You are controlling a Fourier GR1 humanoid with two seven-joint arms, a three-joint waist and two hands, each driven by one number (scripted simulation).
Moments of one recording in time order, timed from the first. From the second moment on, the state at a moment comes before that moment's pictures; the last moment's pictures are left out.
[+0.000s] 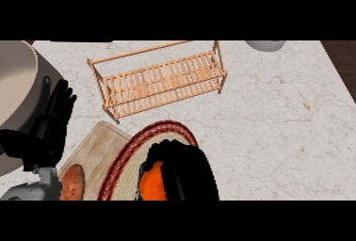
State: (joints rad) left arm -0.08 0.17 0.04 -1.68 0.00 0.15 0.17; right arm -0.40 0.00 0.85 -1.82 0.85 -0.03 0.98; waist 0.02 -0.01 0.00
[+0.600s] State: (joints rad) left arm -0.10 0.17 0.05 -1.67 0.00 0.16 0.17; right arm -0.73 -0.01 0.72 -1.91 0.90 0.00 1.18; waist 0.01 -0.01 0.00
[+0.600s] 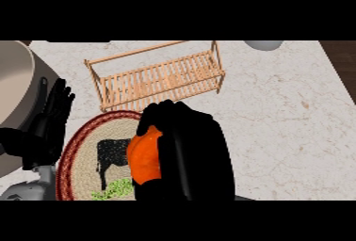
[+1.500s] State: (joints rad) left arm -0.08 0.16 0.06 -1.68 0.01 0.13 0.15; right arm -0.92 0.00 0.48 -1.39 0.84 -0.27 0.98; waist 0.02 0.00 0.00
